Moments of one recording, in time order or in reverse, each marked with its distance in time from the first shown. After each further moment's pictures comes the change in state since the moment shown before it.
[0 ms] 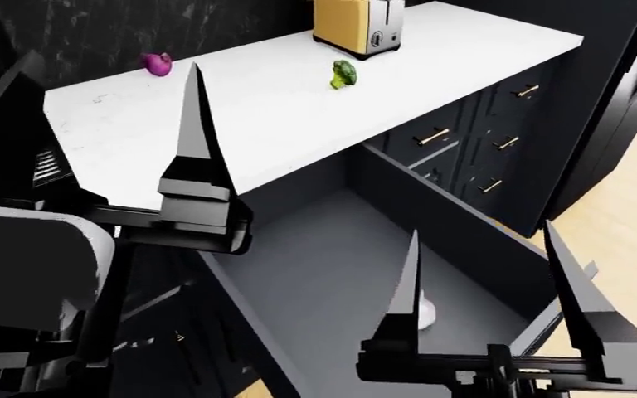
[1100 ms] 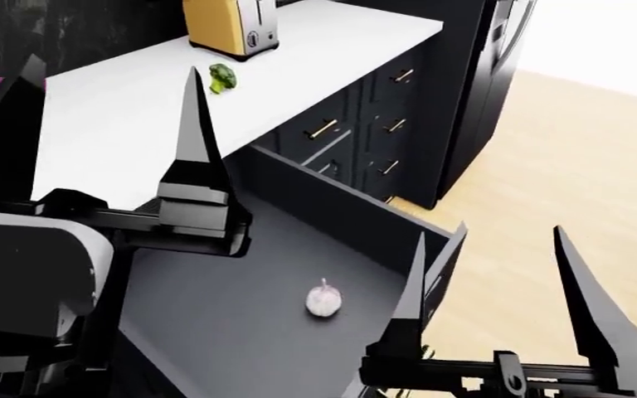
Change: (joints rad) left arm -0.009 -0.017 0.039 -0.003 0.015 0.034 -0.011; right arm -0.031 0.000 0.020 0.000 0.037 -0.055 0.028
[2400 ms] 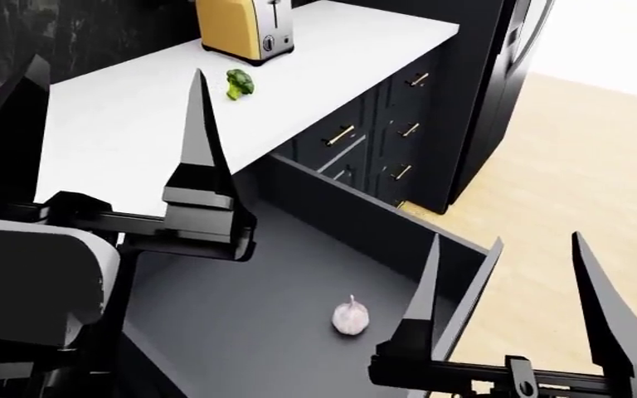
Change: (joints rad) left arm -0.029 -0.004 0.052 0.000 0.015 0.020 -0.016; right arm -0.020 0.000 0.006 0.000 -0.019 -0.016 0.038
